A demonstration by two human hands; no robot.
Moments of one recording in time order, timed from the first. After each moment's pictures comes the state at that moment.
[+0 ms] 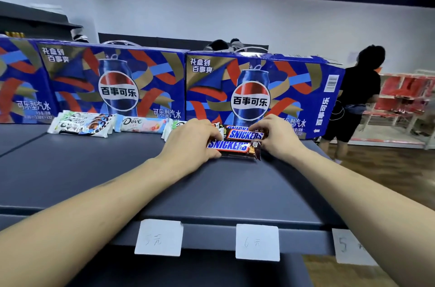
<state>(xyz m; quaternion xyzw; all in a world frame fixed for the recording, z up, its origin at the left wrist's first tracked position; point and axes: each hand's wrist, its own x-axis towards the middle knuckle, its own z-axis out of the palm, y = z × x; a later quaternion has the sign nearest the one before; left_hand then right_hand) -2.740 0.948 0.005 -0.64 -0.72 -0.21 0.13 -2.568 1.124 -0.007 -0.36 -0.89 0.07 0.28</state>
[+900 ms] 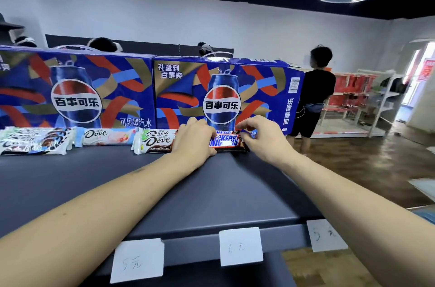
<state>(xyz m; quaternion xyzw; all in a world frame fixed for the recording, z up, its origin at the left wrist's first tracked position) -2.717 1.016 0.002 -0.66 -0.72 -0.16 0.15 -2.539 1.093 0.003 -0.38 -0.85 0.06 0.36</state>
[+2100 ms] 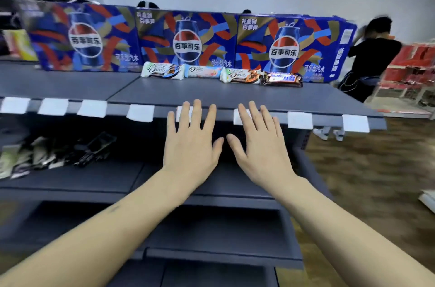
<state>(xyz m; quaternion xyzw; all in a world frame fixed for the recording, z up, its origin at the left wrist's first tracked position) -2.726 0.663 -0.078 -0.54 -0.78 -0.13 0.29 -2.588 0.750 -0.084 -0.35 -0.88 -0.02 0.31</state>
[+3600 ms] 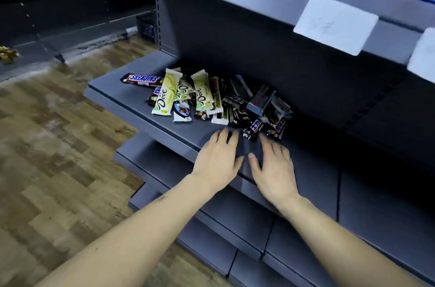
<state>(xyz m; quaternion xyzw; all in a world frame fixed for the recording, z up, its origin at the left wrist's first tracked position) -3.208 0.530 -0.338 -0.44 -0.88 -0.18 0.03 -3.107 0.651 -0.340 -0.29 -0.94 0.14 0.13</state>
